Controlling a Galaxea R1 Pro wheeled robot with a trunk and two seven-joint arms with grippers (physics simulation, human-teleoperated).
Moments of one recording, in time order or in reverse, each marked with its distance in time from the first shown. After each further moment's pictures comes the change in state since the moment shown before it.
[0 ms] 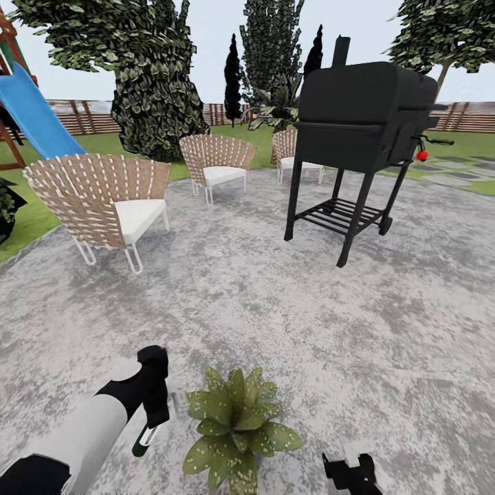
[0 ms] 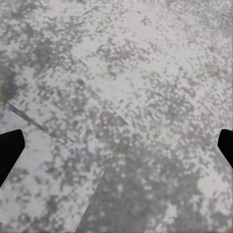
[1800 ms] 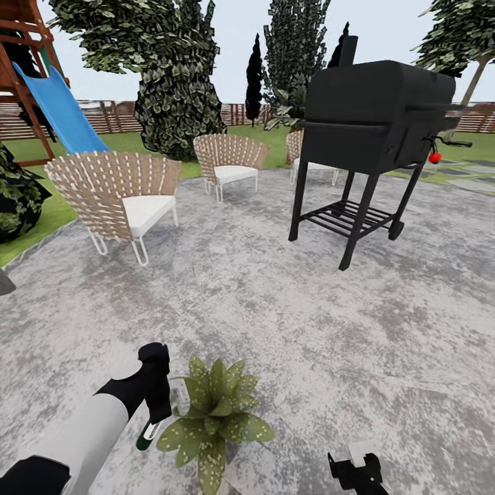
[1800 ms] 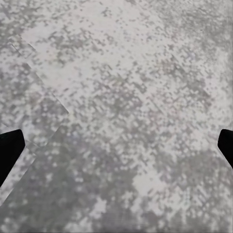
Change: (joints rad) left arm 0.002 -0.005 0.004 -0.034 0.001 0.000 0.000; right arm 0.001 -0.023 0.003 -0.002 0.000 0.000 0.000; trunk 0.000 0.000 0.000
